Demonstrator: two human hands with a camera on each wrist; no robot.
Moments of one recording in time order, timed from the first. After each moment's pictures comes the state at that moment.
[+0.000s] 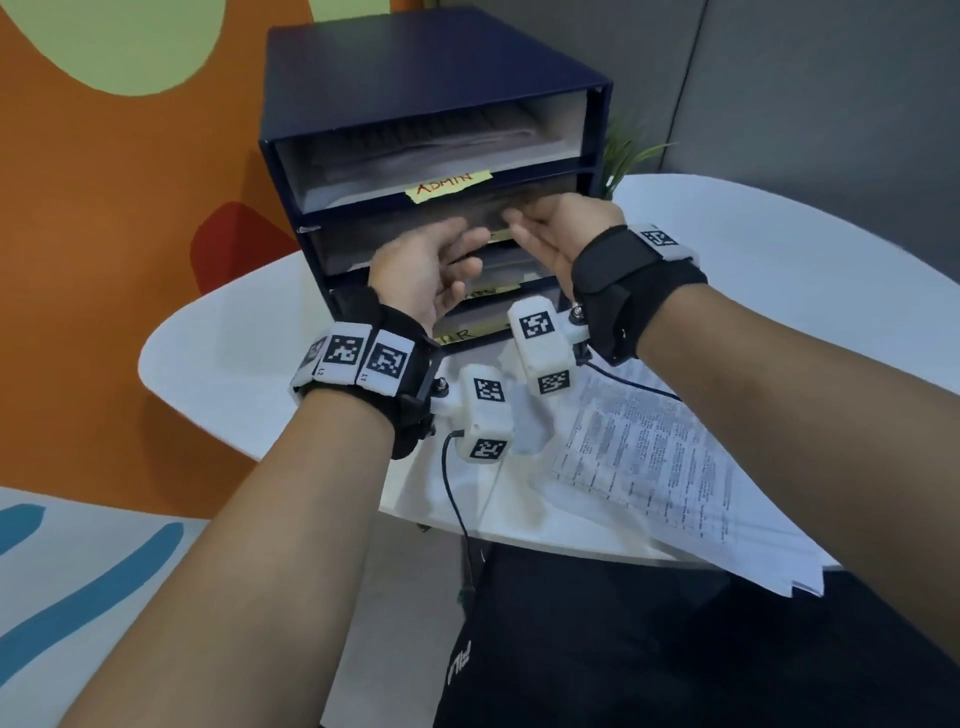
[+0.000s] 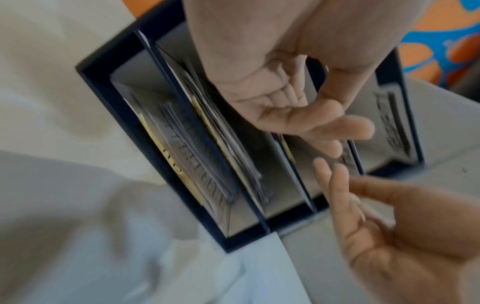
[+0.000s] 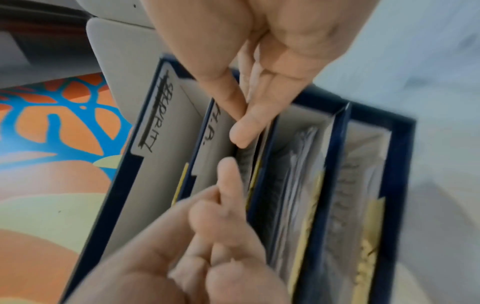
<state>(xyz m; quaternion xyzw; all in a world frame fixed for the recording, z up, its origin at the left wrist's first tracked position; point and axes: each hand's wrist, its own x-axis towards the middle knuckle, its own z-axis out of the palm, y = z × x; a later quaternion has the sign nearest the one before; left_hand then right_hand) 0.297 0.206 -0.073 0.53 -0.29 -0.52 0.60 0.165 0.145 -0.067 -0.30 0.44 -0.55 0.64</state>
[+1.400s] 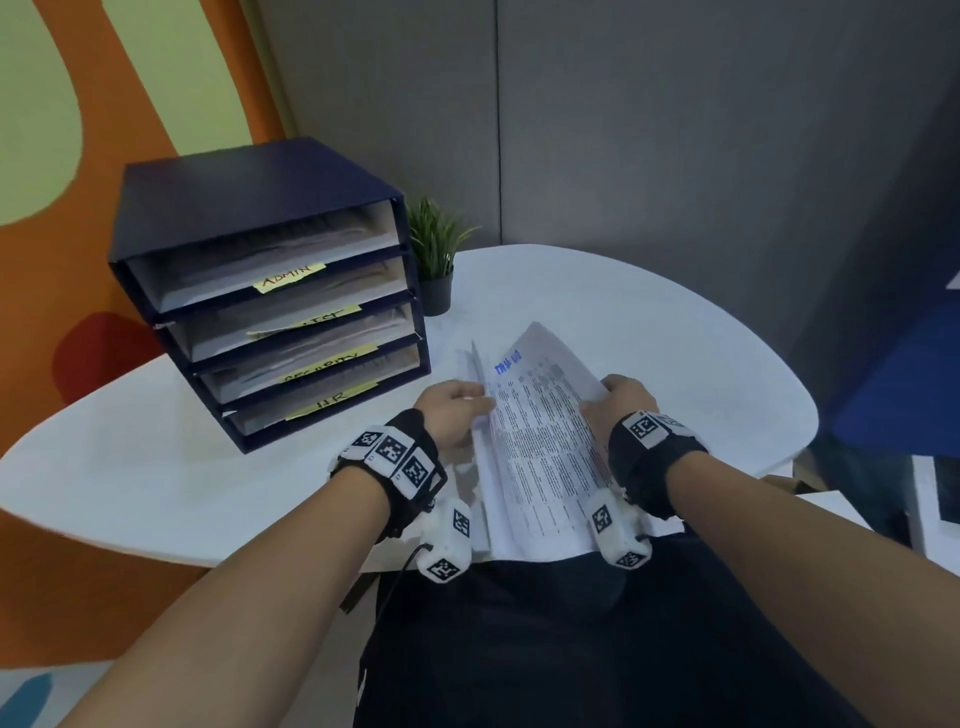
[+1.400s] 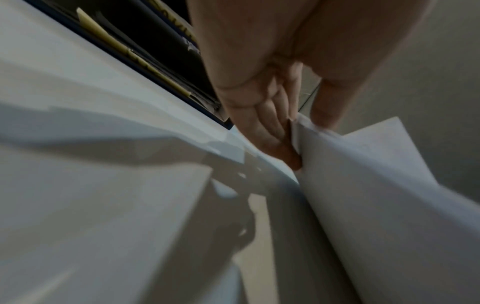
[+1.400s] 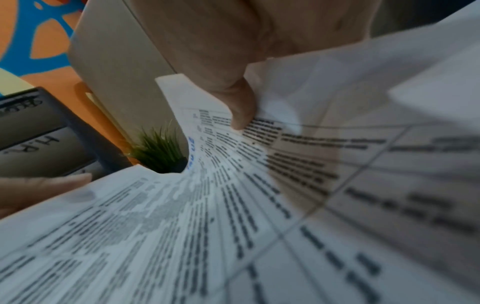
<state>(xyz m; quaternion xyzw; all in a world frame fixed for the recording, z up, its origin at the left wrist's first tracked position) 0.170 0.232 -0.148 0.61 -0.52 -0.52 0.29 -0.042 0.248 -0.171 -0.47 0.81 -0.26 0.23</state>
